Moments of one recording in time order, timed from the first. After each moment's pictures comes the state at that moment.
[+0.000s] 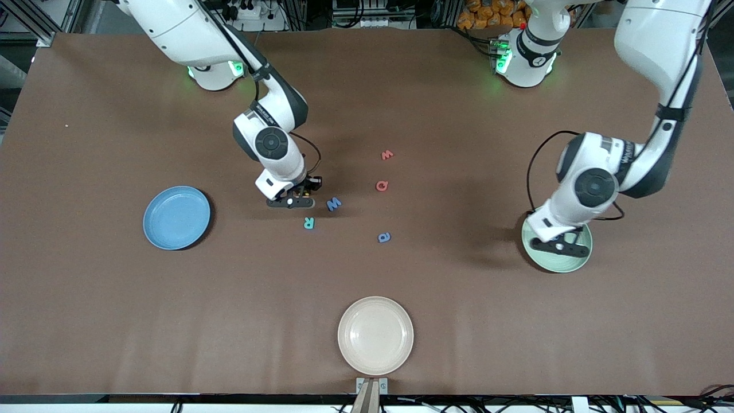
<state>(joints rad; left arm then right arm) 0.08 0.44 -0.21 -1.95 0.32 2.25 -0.10 0.33 0.48 0.26 -2.11 -0.13 2.48 0.65</state>
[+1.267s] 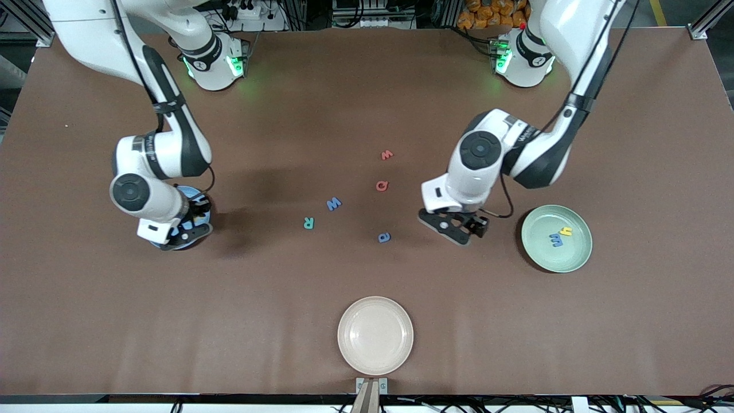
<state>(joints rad) -0.34 0.48 -0.26 -1.74 0.23 2.25 -0.05 0.25 0.38 -0.19 -2.04 -0.04 2.21 -0.39</state>
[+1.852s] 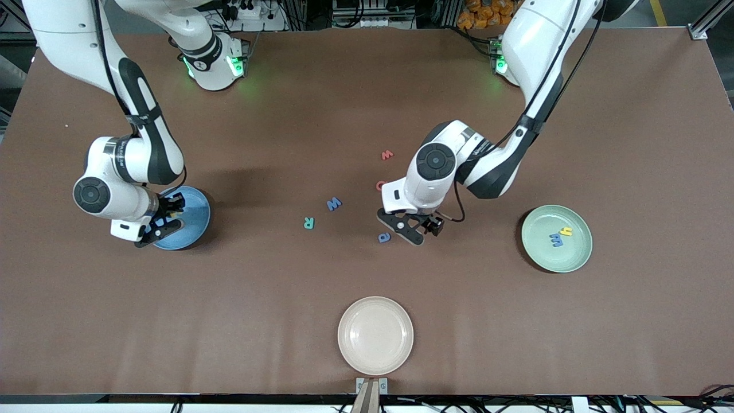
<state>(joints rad) -0.43 0.66 -0.26 -1.59 0.16 2.26 -0.08 0.19 0.42 -0.25 -2.11 0.04 2.26 -0.56</state>
